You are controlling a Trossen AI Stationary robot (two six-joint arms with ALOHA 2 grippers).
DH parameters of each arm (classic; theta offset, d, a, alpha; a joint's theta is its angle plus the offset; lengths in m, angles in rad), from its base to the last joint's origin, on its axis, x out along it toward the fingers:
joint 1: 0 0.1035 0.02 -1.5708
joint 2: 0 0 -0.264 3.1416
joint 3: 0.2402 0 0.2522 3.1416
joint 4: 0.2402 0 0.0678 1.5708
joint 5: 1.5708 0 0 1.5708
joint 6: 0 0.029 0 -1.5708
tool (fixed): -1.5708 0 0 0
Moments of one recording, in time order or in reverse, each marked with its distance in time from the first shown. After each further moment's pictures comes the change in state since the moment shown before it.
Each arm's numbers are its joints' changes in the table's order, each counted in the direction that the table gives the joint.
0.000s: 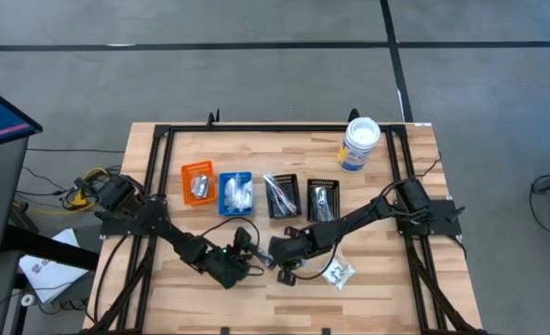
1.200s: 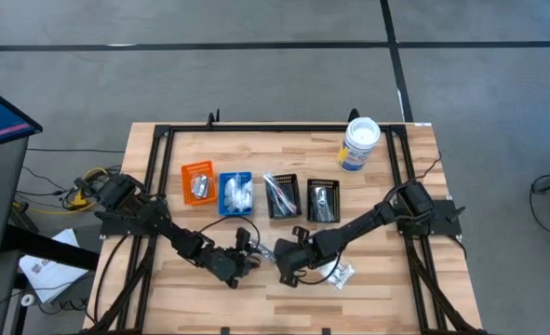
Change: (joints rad) left arm 0.034 0.000 -0.117 -0.383 -0.105 -0.111; right arm 0.050 -0.001 0.005 0.133 -0.239 0.096
